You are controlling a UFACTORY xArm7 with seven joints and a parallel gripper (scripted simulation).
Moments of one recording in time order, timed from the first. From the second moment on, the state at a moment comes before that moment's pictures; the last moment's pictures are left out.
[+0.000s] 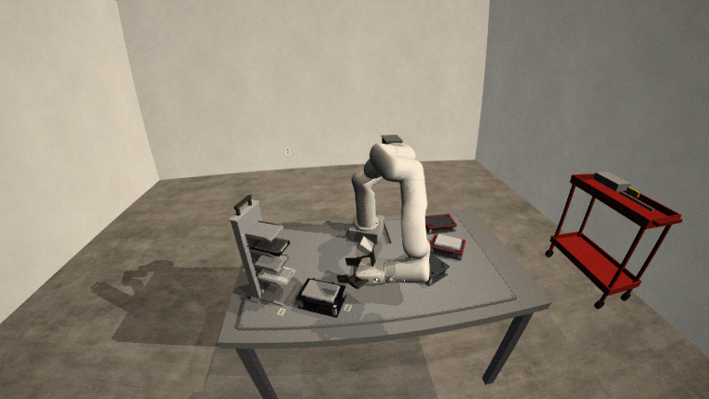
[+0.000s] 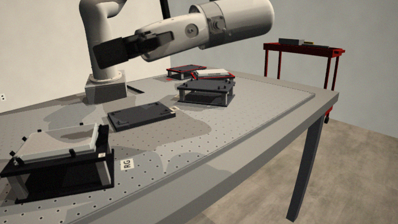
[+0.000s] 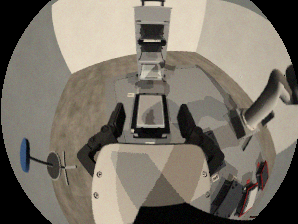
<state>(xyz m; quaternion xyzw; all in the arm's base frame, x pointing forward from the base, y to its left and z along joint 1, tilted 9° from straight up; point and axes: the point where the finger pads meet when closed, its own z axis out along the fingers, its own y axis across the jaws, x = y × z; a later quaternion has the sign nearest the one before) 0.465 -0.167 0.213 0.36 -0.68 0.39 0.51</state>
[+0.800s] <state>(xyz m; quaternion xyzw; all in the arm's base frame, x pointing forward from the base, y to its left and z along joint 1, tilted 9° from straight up) 0.465 -0.167 0.213 0.43 -0.76 0.32 0.38</state>
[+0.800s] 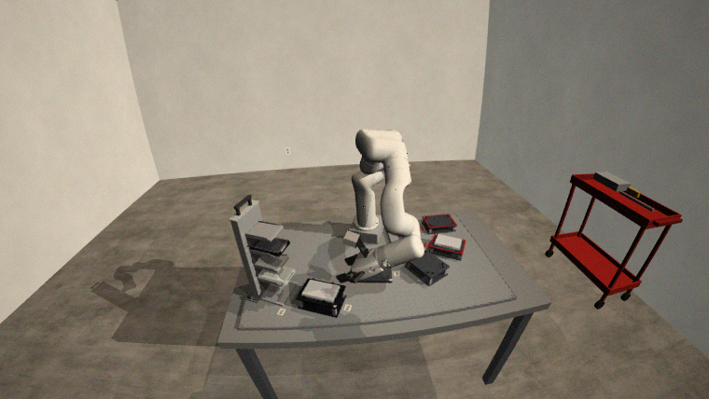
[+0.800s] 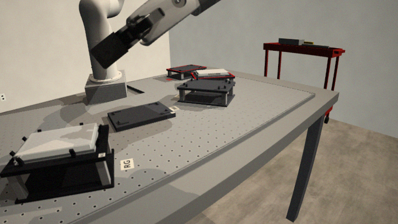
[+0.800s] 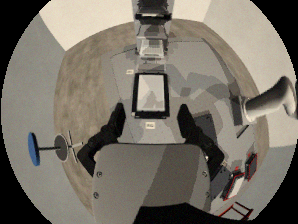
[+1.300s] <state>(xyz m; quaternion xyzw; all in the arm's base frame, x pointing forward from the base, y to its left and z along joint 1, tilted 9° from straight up) 0.465 -0.167 0.213 0.46 -0.80 0.27 0.29</state>
